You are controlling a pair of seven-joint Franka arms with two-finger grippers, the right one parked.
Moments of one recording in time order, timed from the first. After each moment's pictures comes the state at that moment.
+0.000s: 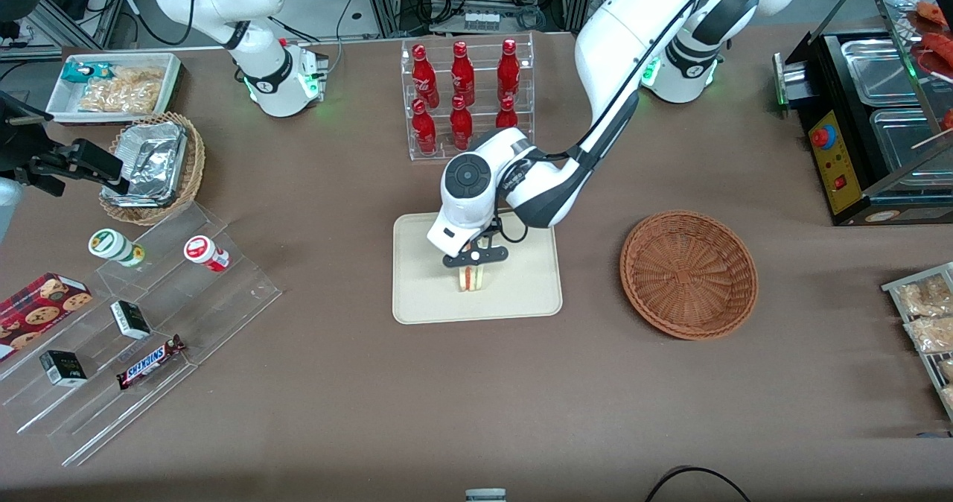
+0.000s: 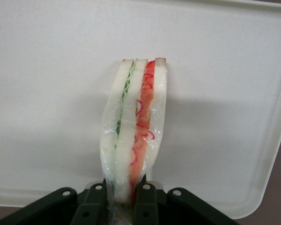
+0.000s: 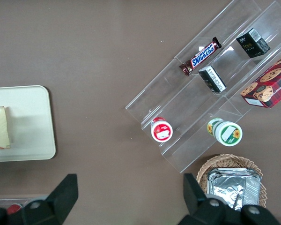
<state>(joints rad) -0.63 0.78 -0.27 -1.40 0.09 2.13 -1.02</state>
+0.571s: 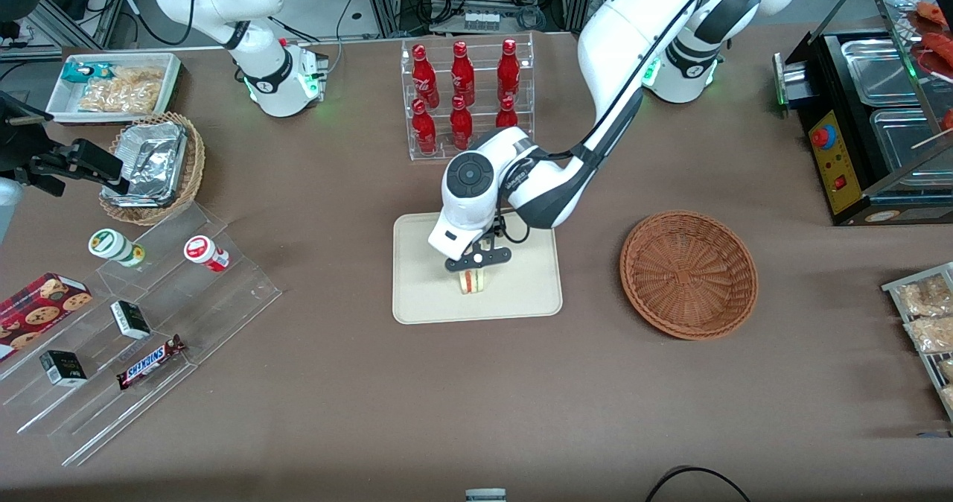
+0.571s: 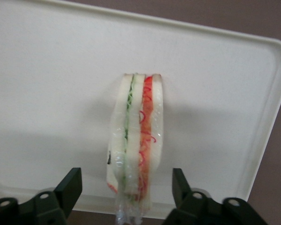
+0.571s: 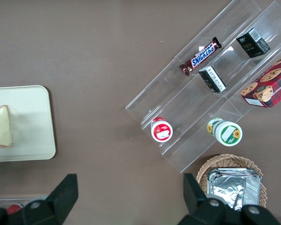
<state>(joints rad) -0.62 0.75 -0.25 -1.37 0.09 2.09 -1.06</state>
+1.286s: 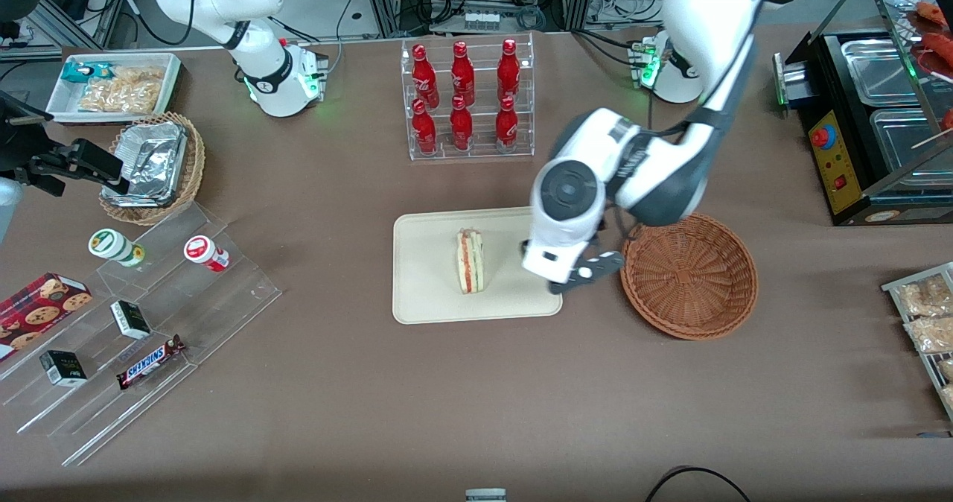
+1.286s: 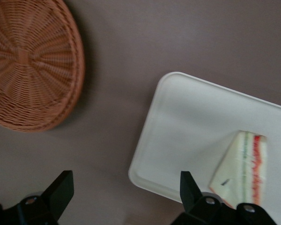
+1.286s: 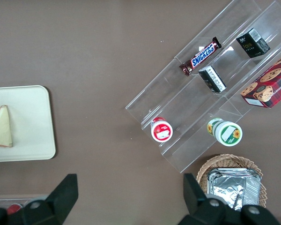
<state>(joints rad) -0.41 0.54 -0.20 -1.37 0.09 1.66 -0.97</state>
